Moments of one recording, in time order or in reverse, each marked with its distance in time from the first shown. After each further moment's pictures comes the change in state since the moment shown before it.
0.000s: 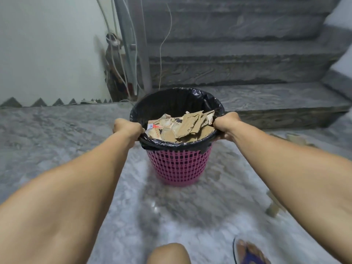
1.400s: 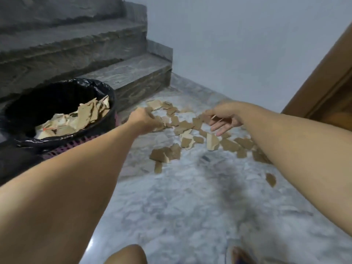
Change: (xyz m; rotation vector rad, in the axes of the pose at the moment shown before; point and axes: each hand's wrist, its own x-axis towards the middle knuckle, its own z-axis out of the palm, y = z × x) left_hand -0.314 0.050 0.287 0.729 -1.029 0.844; right_hand -0.133 0.179 -0.384 -0.061 0.151 0.430
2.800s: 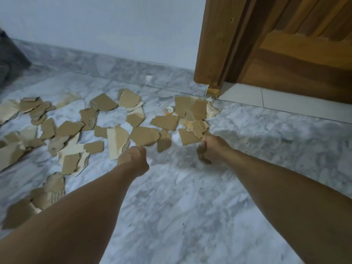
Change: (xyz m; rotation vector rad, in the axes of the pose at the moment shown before) left_hand 0.150 0.119 0.429 0.784 -0.399 0.295; right_hand 0.181 0.395 -0.126 -0.298 0.290 0.201
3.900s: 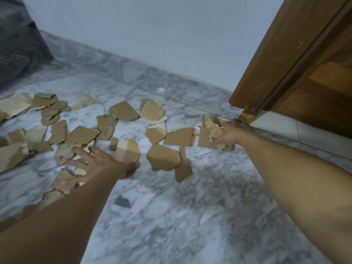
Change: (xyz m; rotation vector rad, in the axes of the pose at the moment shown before) left_hand 0.065 -0.105 -0.012 -0.292 0.054 -0.782; right_hand 0.123 -0.073 -0.060 -0.158 0.054 0.122
